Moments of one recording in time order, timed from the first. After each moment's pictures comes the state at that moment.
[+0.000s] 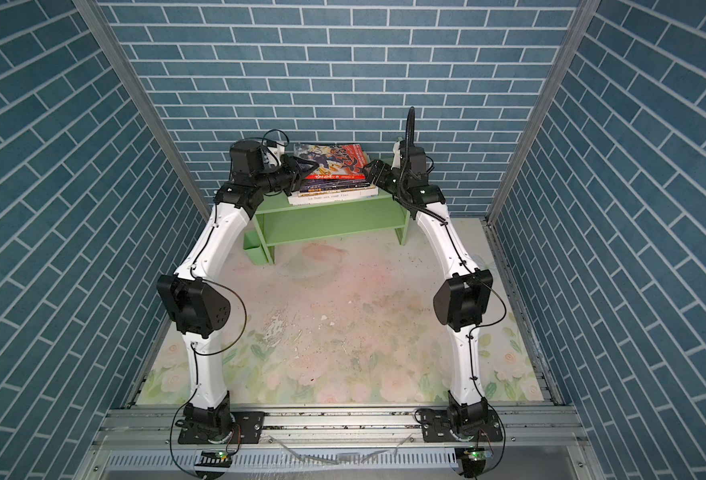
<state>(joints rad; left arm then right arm) -0.22 2.11 2.30 -0.37 0.63 -1.07 0.36 2.20 2.40 -0.49 -0.29 0.62</state>
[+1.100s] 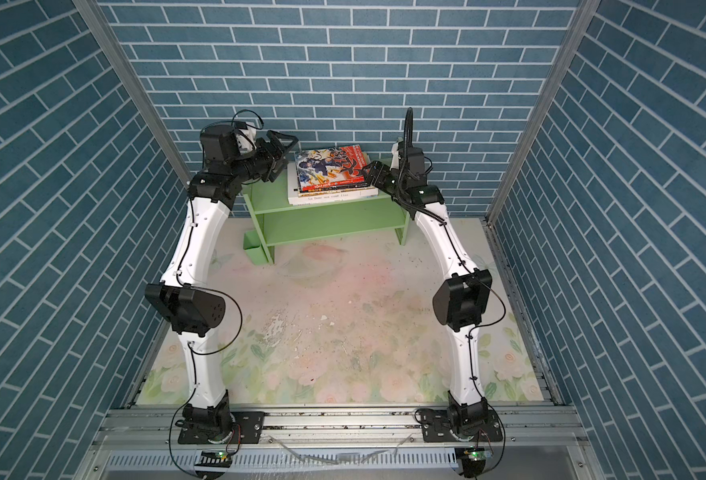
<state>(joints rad) -0.15 2.11 2.50 -0.55 0.51 -0.93 0.36 2.20 2.40 -0.51 -0.29 0.62</state>
